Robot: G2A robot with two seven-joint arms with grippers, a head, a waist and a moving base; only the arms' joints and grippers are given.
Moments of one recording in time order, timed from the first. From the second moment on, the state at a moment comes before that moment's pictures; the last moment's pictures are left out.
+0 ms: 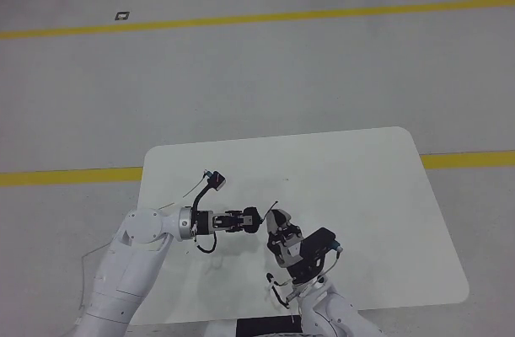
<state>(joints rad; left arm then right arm) 1.38 -1.18 -1.29 -1.55 -0.21 -0.34 -1.25 -1.85 -1.30 0.91 -1.90 -1.17 0.04 -0.43</state>
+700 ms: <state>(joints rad) 1.38 -1.18 -1.29 -1.55 -0.21 -0.34 -1.25 -1.84 -1.30 0.90 -1.90 -1.19 0.06 -0.44</state>
